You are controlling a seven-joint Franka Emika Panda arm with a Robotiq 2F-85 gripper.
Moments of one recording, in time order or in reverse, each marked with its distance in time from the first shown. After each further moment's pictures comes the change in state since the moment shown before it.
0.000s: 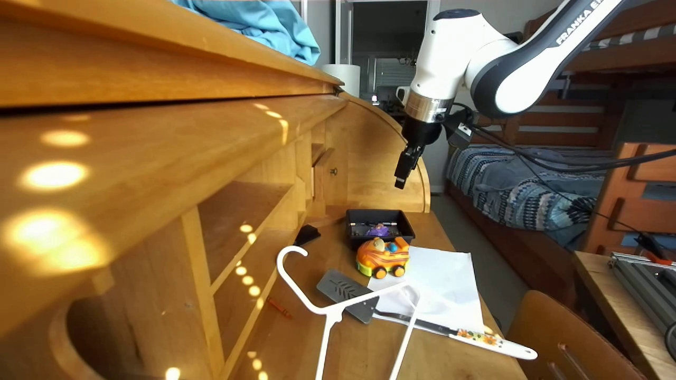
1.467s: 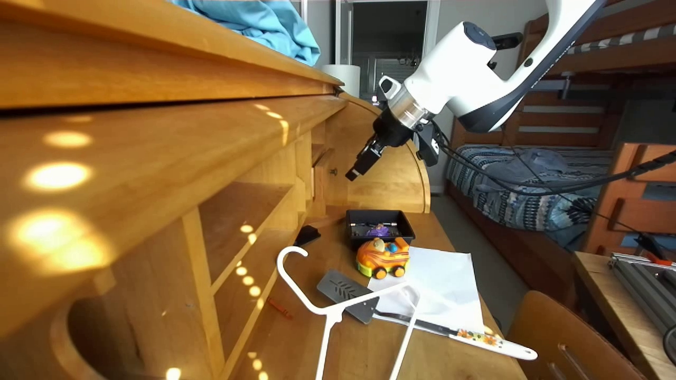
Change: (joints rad) arm 0.073 0.187 -0.135 0.228 -0.978 0.543 0.808
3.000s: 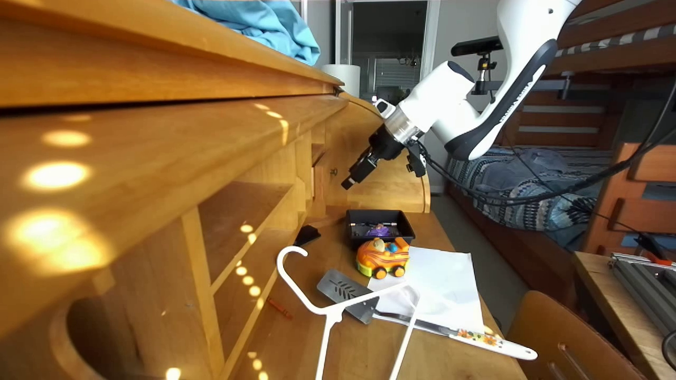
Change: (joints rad) arm -0.151 0.228 0.011 0.125 0.257 0.290 -0.327
